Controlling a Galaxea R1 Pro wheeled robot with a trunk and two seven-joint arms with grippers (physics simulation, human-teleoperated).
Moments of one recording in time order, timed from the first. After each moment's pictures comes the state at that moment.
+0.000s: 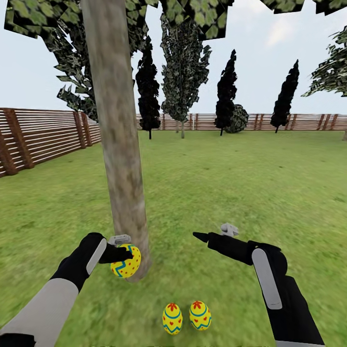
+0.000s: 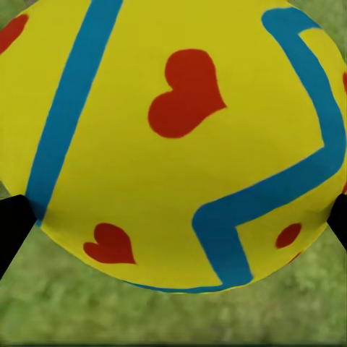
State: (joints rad) left arm -0.74 0.09 -0.09 -0.79 0.27 1.01 -0.04; right arm -0.42 0.05 -0.08 -1.55 -0.49 1.04 0.25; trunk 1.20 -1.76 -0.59
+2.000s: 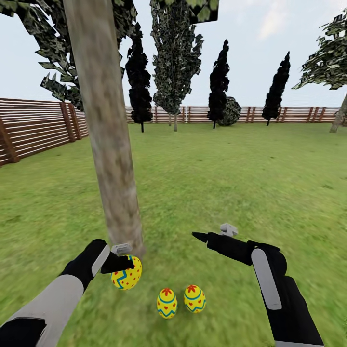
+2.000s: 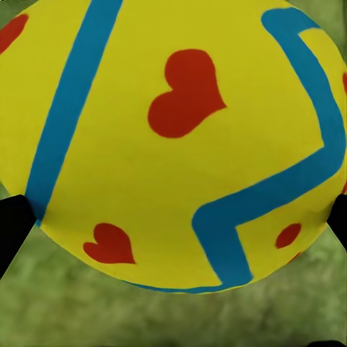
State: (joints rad) left arm -0.80 0.07 -0.08 -0.55 0.27 0.93 -0.04; right arm -0.42 0.06 -0.08 -1.55 -0.50 1.04 0.25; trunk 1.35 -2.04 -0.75
